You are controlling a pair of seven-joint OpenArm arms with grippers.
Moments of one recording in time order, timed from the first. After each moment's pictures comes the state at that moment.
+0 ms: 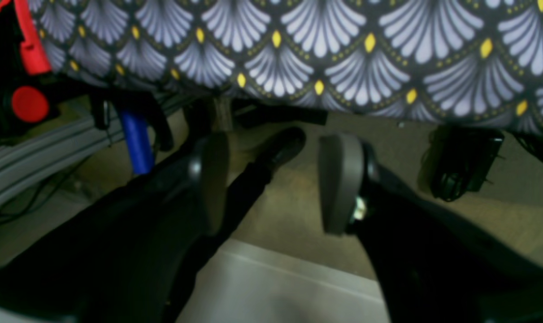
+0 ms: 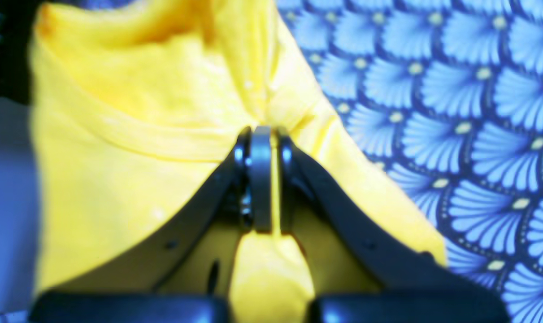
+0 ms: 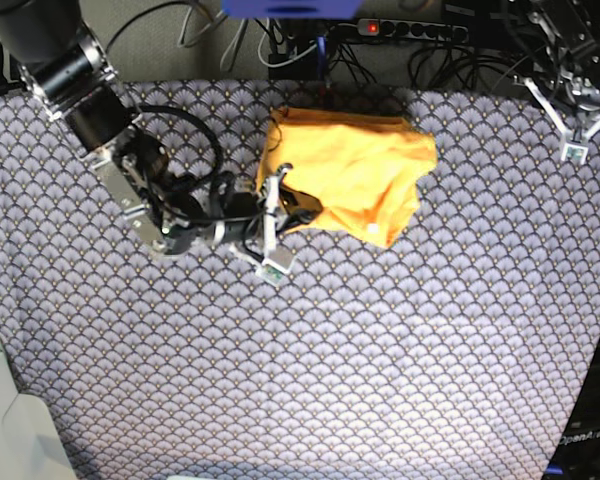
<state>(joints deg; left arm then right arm) 15.4 -5.3 -42.8 102.1 6.4 -40.5 67.3 19.4 16.2 -36.7 68.0 45.1 39.5 -41.1</state>
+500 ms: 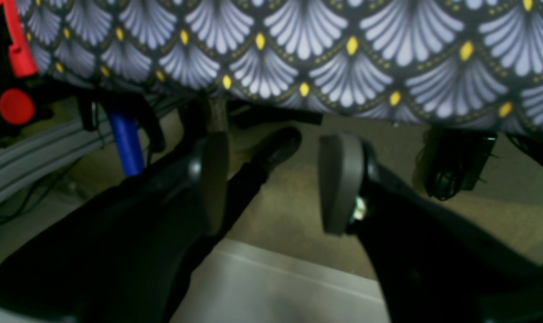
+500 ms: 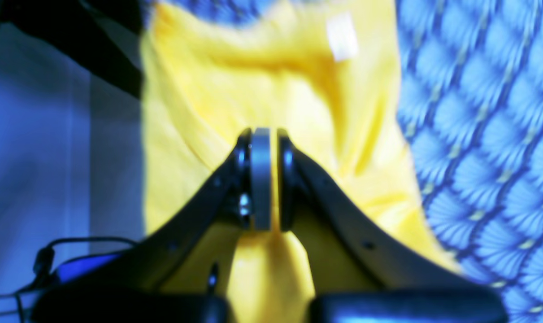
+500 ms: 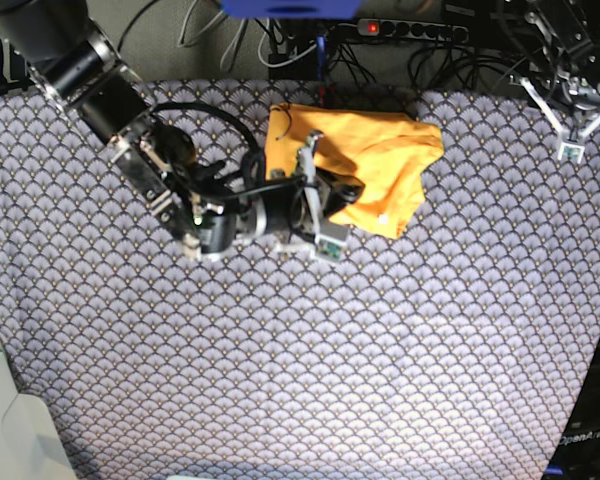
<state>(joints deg) 15.2 -4.6 -42.8 102.1 6.6 -40.5 67.3 18.8 13.6 -39.4 83.8 42.3 39.4 -50.6</state>
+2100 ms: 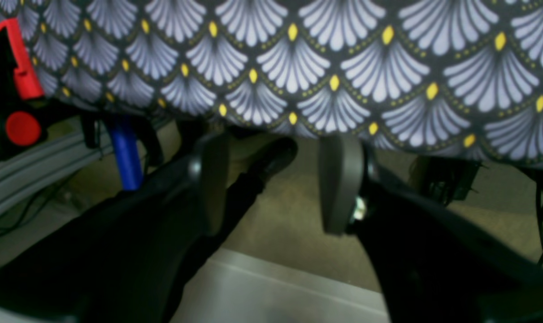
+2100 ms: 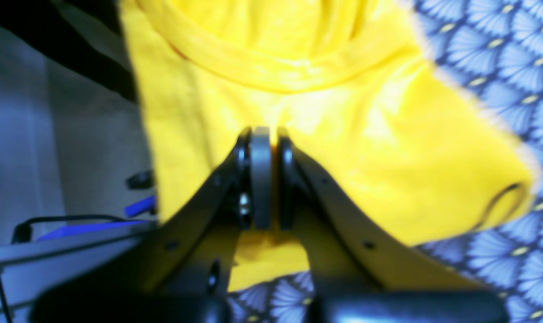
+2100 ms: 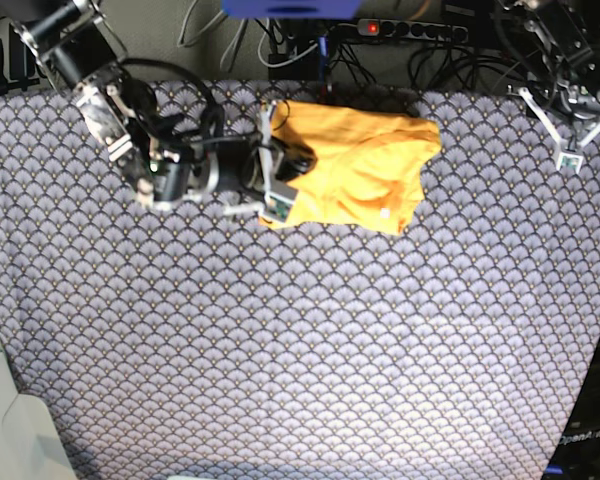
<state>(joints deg) 13.2 -4.4 -42.4 101.6 6.3 -40.5 67.1 4.7 20.3 -31.8 92.7 34.2 39.5 -46.6</state>
